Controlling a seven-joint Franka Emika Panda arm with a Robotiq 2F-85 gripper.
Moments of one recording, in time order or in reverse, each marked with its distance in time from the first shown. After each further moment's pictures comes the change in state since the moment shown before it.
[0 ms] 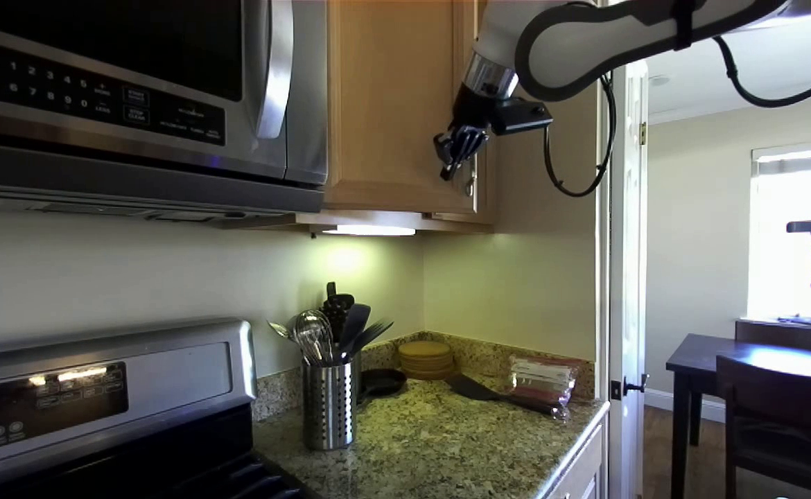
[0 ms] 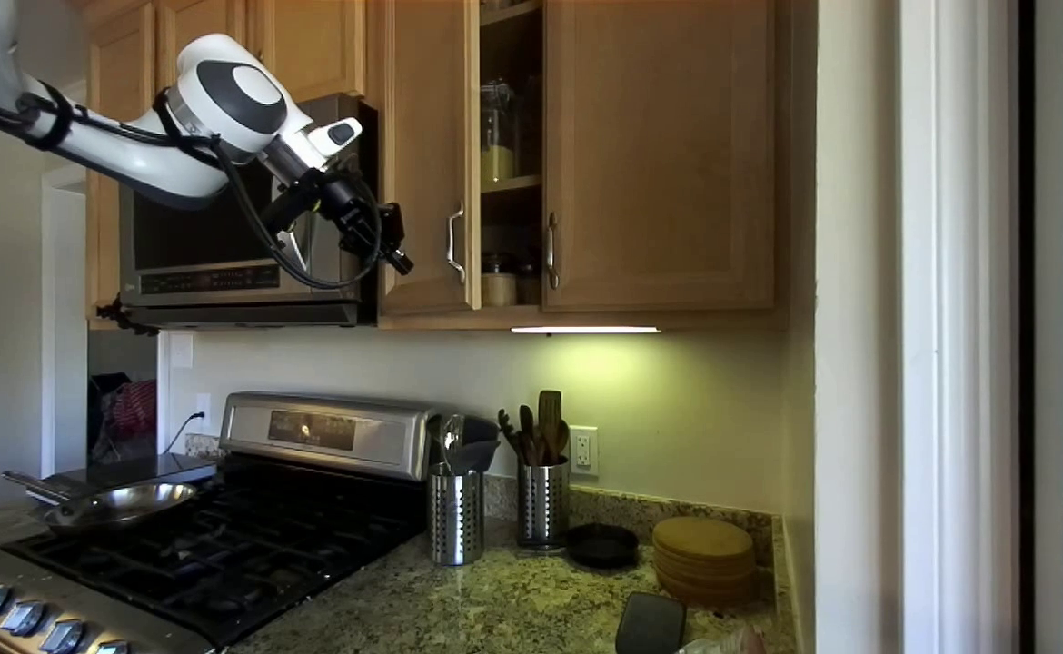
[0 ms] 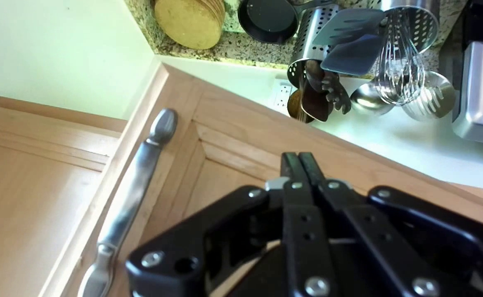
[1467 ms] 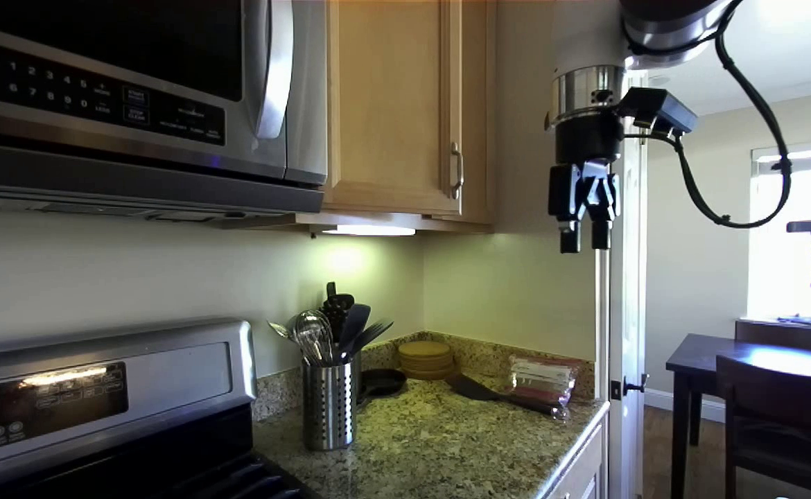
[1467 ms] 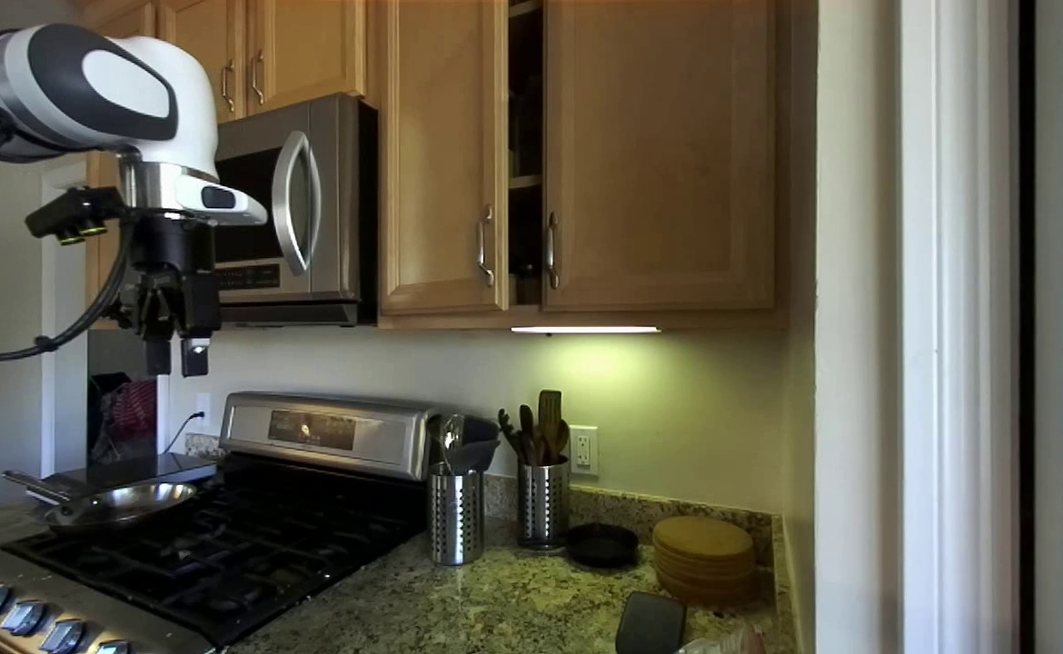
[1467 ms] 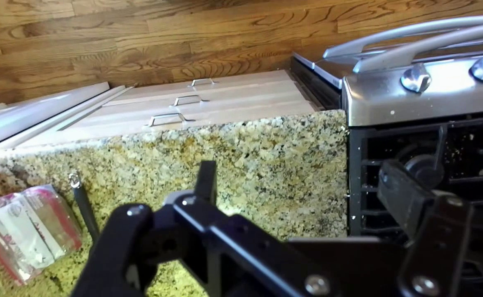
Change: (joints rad) arm 0.125 -0.359 -0.030 -0.339 0.561 -0.679 -0.074
